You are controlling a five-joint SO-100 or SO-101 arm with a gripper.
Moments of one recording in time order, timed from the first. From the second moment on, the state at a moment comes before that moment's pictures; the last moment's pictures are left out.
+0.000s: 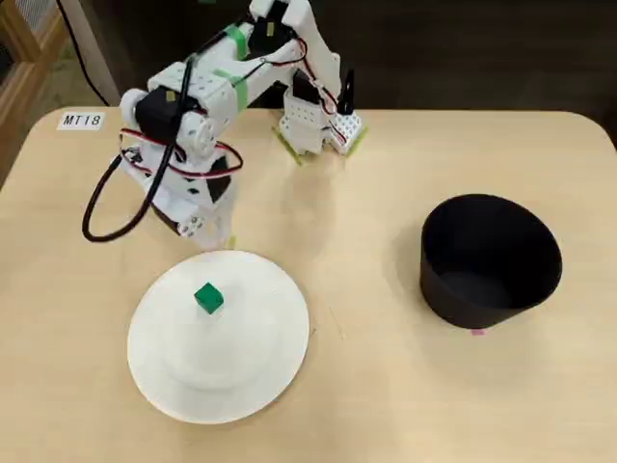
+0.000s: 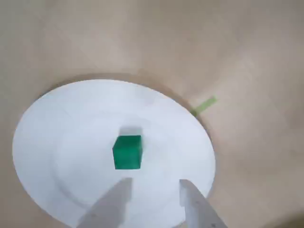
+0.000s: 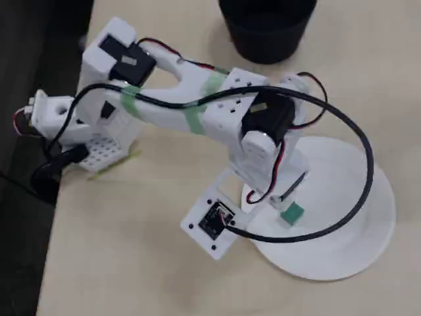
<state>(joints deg) 28.9 64.6 50.2 106.2 9.1</state>
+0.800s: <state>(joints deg) 26.3 56.3 50.8 102.4 8.8</state>
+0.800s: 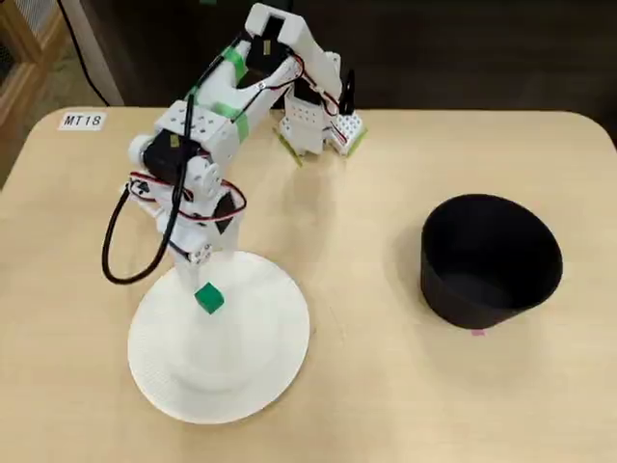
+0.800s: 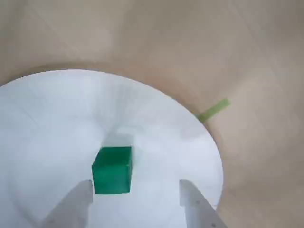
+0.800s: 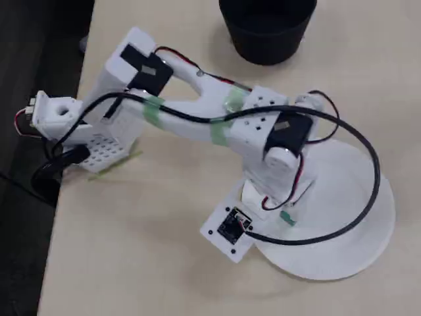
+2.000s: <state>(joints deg) 24.3 35.8 24.4 105.6 8.4</state>
